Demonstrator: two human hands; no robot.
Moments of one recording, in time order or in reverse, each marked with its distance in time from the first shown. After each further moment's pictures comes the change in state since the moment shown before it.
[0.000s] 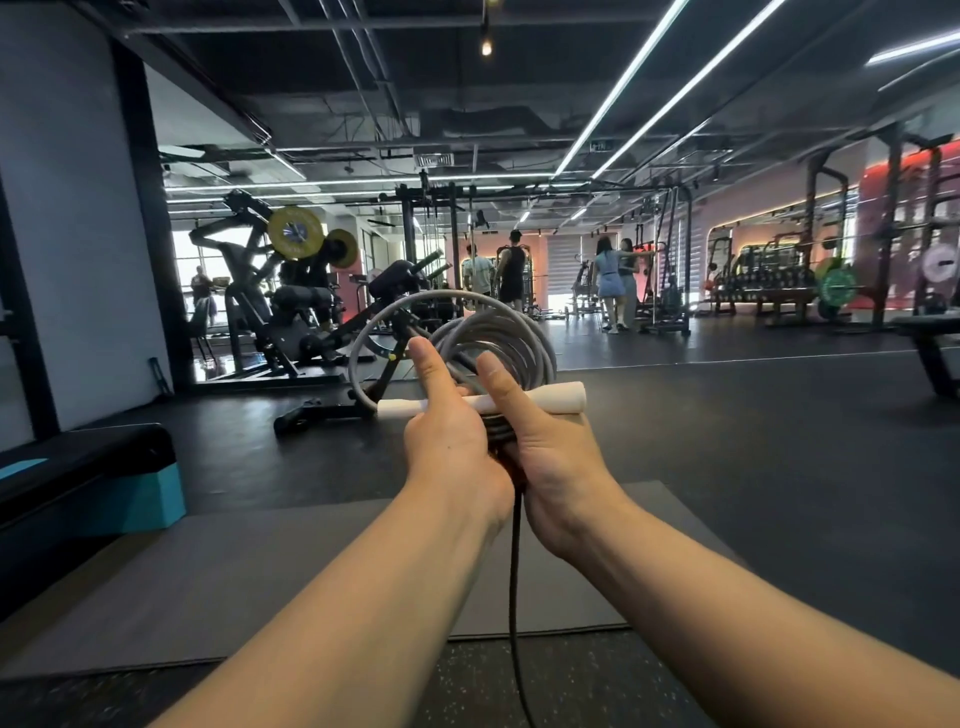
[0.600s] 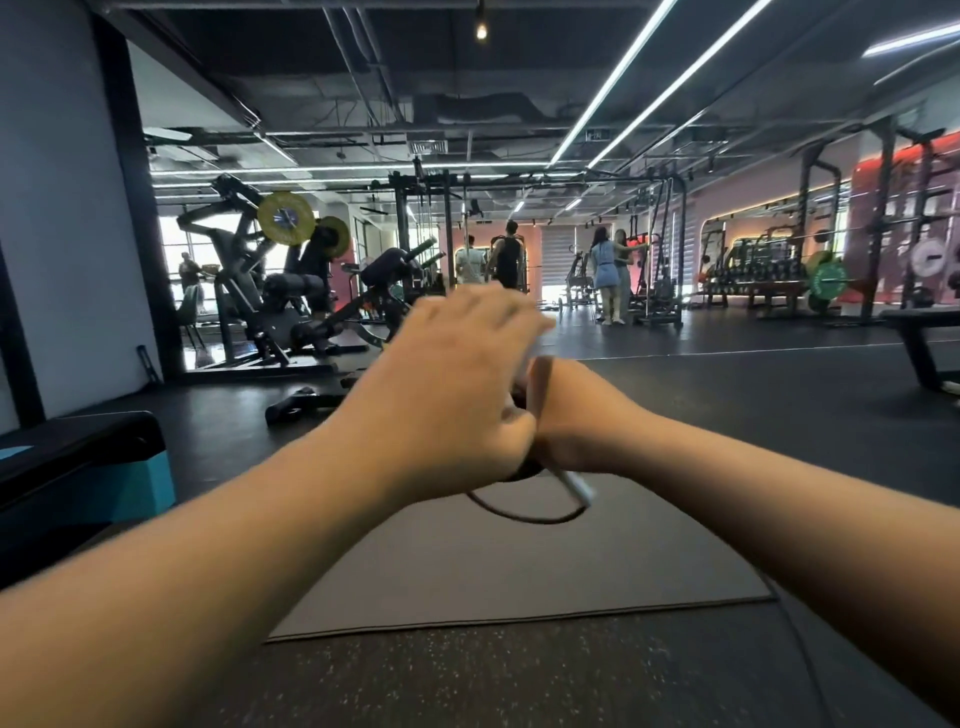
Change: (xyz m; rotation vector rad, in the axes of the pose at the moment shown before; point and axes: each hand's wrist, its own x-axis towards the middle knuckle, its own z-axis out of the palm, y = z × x) left_hand -0.019 0.051 -0.026 1.802 -0.584 1.371; right_hand 0.025 -0.046 -0.022 -1.653 -0.354 -0.327
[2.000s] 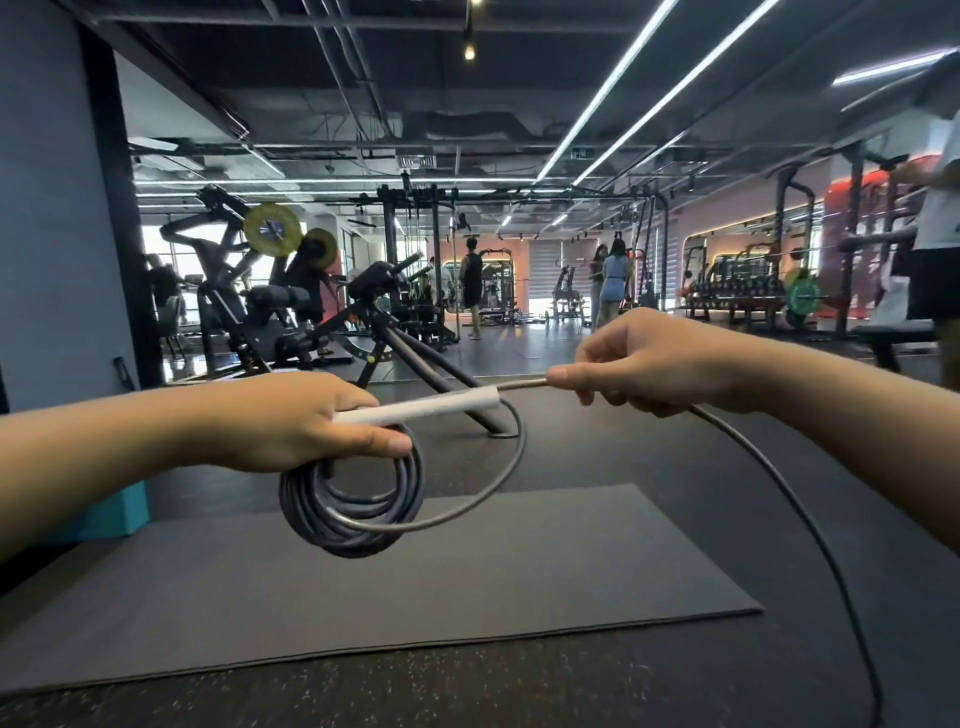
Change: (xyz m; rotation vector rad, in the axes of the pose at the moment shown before) left_hand -0.011 -0.094 -0.009 -0.308 -0.622 -0.305; right_hand -0.020 0.052 -0.090 0.249 -0.160 0.092
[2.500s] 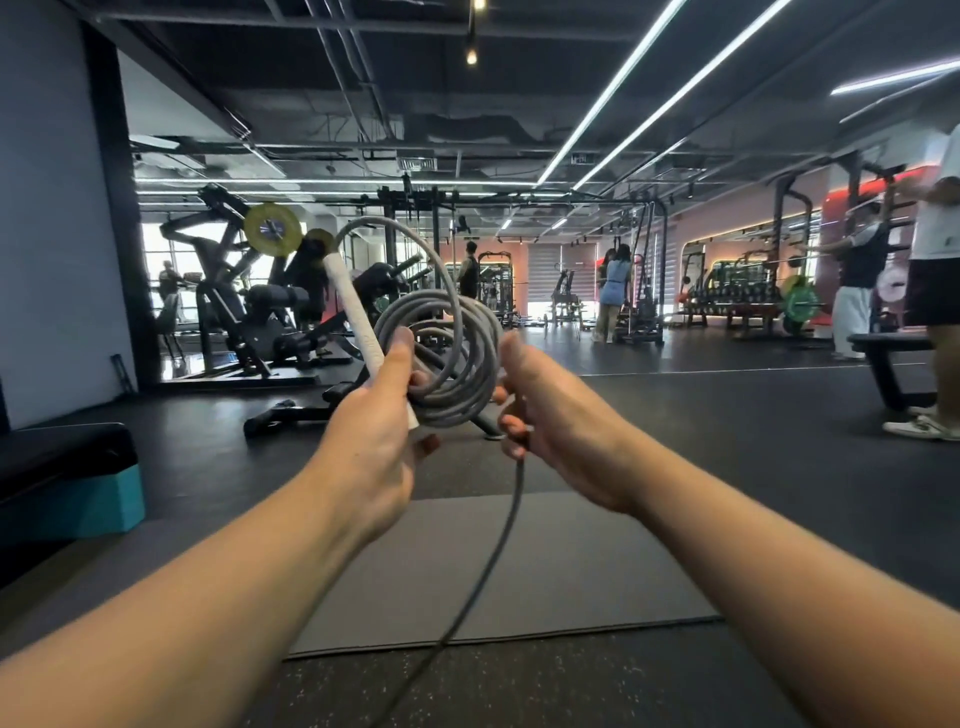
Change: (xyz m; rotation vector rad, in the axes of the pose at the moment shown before) left_hand 0.035 0.070 0.064 -1.635 0.620 -0.160; right_hand 0.021 -0.018 0.095 0.846 0.111 -0.120
